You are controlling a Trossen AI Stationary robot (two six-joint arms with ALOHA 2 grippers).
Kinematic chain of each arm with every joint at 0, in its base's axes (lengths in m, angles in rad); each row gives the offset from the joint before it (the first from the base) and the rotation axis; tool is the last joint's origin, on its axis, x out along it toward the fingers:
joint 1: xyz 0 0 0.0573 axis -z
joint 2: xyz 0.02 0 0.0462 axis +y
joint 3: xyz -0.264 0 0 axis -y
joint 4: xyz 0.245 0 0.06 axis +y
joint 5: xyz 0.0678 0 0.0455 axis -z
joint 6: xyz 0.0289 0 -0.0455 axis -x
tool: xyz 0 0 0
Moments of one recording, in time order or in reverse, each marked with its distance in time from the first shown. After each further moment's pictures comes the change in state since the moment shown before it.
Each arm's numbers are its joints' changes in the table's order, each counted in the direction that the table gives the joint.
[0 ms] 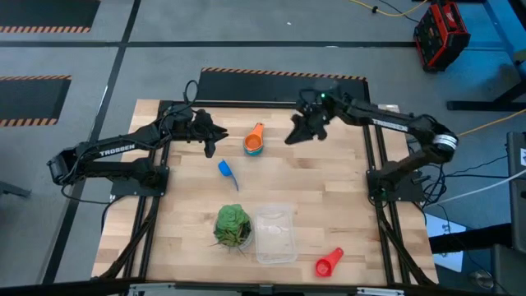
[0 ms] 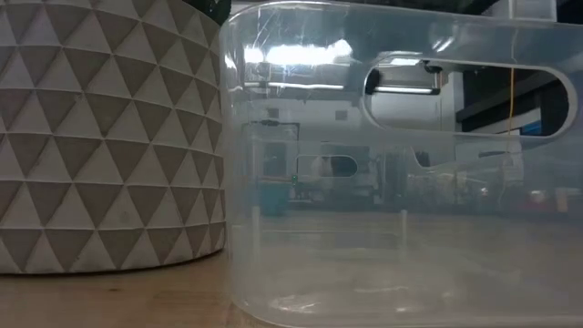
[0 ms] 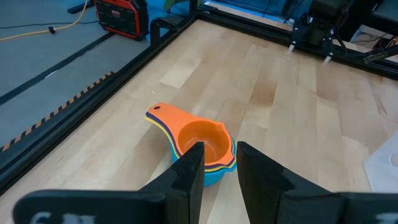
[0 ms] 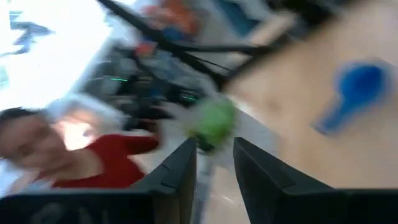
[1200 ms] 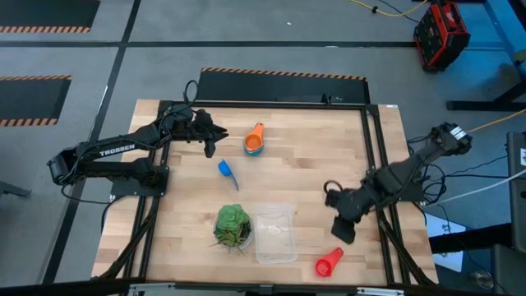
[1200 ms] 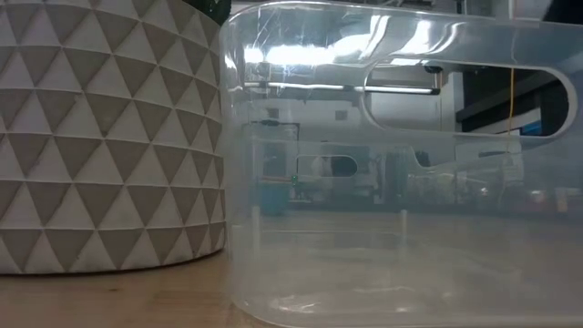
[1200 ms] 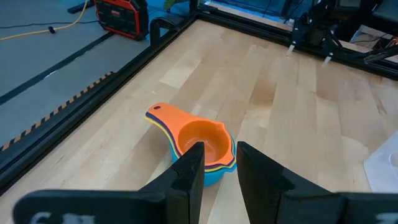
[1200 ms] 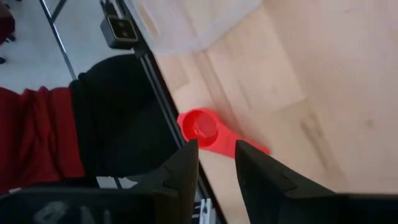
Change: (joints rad) left arm 0.000 0.000 0.000 0.000 0.000 0.001; right arm -1.105 -0.176 0.000 0.693 0.940 -0.685
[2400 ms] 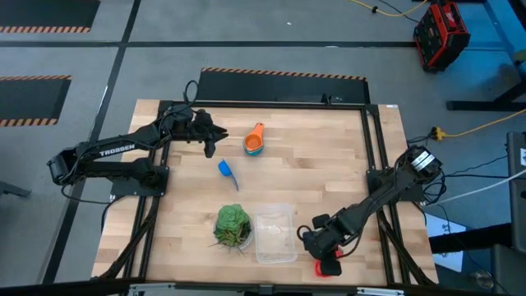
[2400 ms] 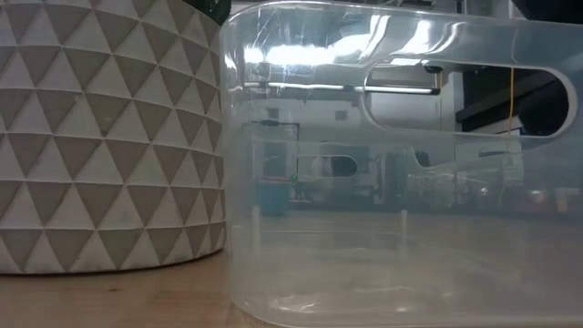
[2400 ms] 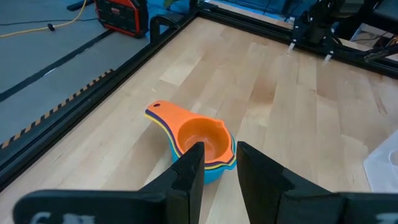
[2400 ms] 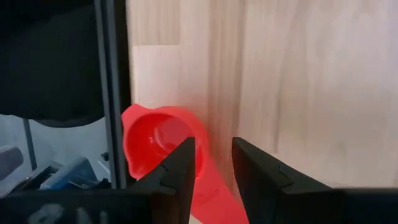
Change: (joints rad) left arm 0.000 0.000 0.000 0.008 0.000 0.002; right arm -0.092 0.488 -0.001 -0.305 -0.073 0.447
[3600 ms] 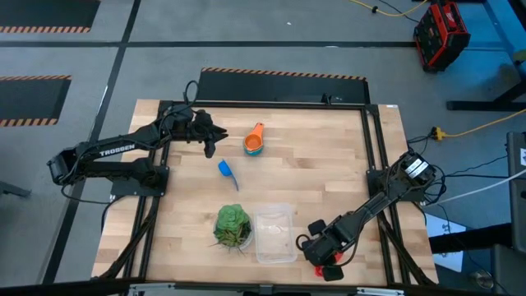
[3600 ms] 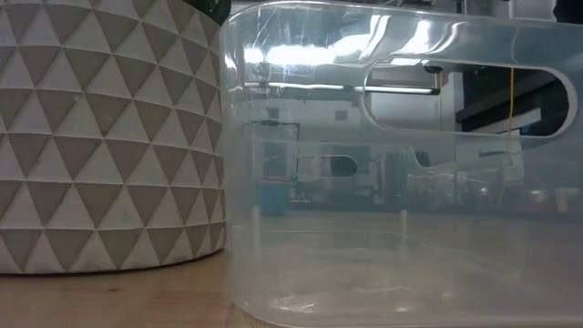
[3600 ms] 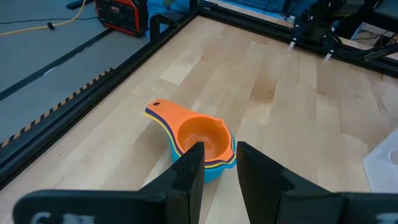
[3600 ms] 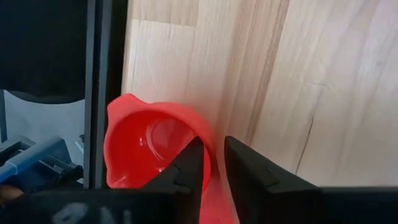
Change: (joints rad) left arm 0.000 0.000 0.000 0.005 0.000 0.000; right arm -0.033 0.090 0.000 -0.062 0.006 0.129
